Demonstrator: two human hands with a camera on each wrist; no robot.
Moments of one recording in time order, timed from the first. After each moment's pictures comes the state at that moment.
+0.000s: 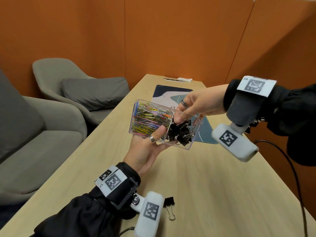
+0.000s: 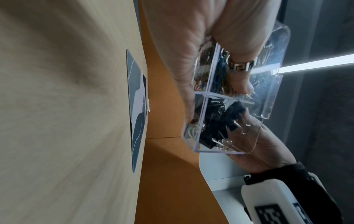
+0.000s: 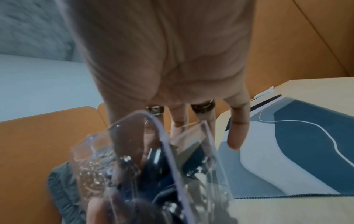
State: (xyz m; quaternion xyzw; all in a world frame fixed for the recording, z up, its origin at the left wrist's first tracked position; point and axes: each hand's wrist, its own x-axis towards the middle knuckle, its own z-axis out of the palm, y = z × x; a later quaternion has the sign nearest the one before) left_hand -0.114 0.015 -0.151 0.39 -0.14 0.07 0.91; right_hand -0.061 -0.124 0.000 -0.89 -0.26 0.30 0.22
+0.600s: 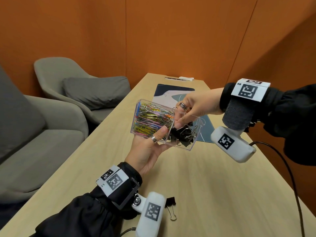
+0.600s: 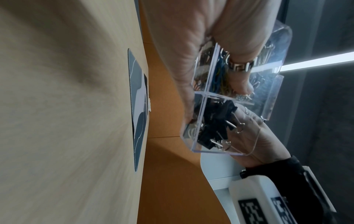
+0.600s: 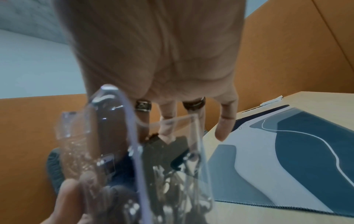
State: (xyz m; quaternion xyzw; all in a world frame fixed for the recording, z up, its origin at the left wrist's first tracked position) left_hand -0.113 0.013 -0.153 0.40 -0.14 0.07 0.91; right_hand -0.050 -0.122 -0.010 -0.89 -0.33 0.26 0.18
